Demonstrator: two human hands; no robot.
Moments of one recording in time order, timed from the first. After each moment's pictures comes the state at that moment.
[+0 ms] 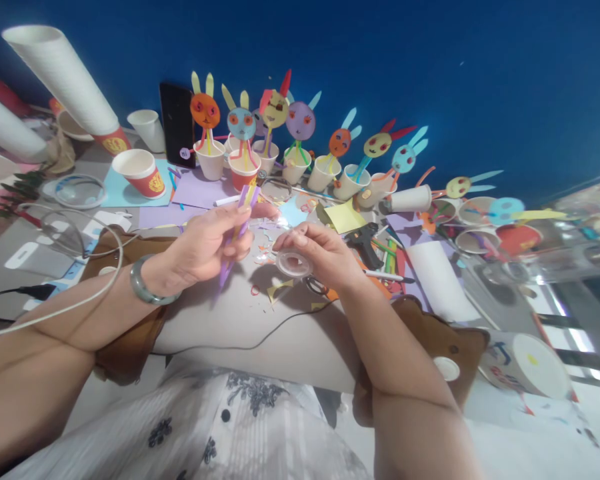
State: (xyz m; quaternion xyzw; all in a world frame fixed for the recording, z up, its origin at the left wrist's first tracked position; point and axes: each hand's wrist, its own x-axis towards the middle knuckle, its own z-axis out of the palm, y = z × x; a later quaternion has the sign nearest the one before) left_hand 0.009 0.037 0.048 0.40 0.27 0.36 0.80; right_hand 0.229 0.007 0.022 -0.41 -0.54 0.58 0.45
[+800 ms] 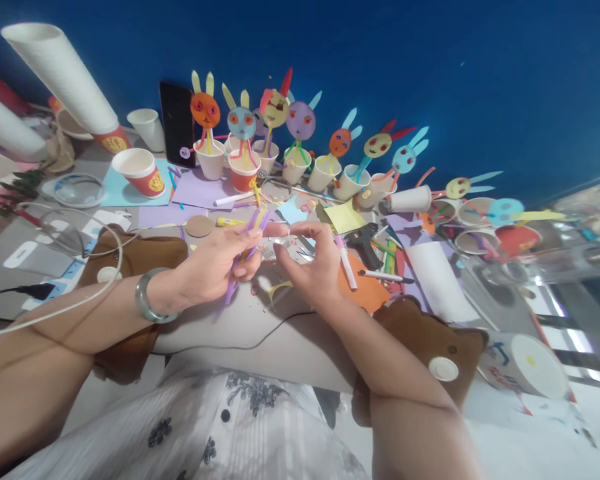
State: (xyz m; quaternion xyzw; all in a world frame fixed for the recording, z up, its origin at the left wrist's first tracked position) left_hand 0.017 0.012 0.045 0.41 0.27 0.33 0.81; right_hand 0.204 -0.007 -0.006 -0.50 -0.67 0.09 0.54
